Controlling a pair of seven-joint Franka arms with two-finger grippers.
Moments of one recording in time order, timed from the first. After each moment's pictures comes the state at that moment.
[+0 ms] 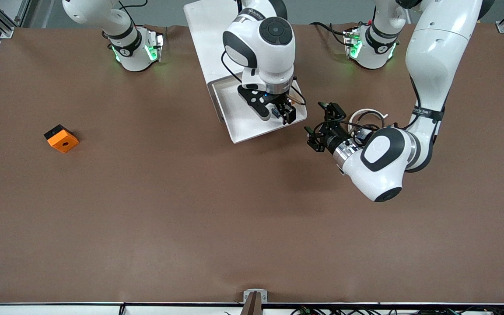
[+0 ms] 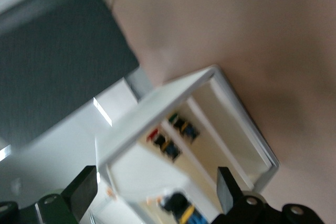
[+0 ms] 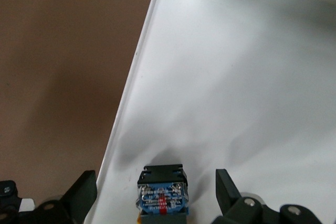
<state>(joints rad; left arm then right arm) -0.18 0.67 -0.16 -1.44 -0.59 1.23 -1.56 1.01 0.58 -0.08 -1.31 0.08 1.95 1.81</state>
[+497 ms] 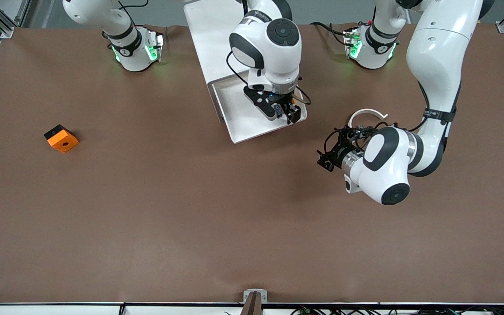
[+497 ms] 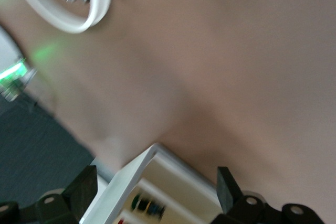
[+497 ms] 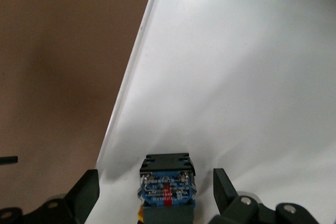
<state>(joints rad) -0.18 0.67 -0.16 -1.44 -0.34 1.52 -1.25 1.03 0.62 -0.08 -1.27 0.08 1.95 1.81</state>
